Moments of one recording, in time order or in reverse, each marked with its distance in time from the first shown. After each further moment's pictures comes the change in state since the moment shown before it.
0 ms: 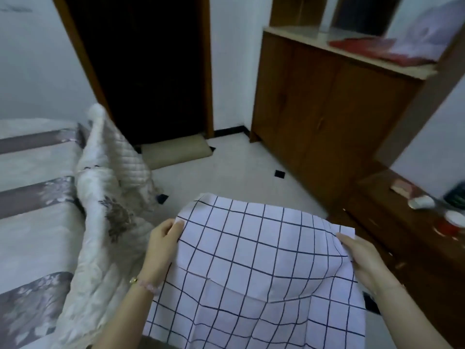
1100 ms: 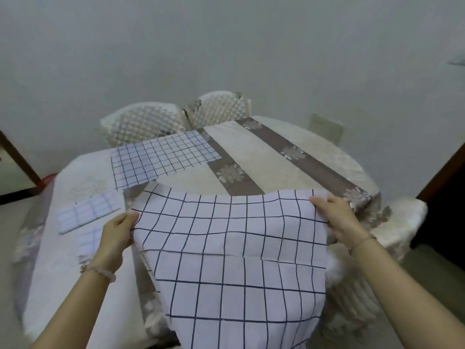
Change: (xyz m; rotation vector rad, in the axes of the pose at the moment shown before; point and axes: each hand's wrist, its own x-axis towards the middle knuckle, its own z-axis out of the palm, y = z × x) left_hand -0.020 -0.010 -0.300 -0.275 1.677 -0.358; right_hand -0.006 -0.073 0.779 -0.686 -1.582 -0.346
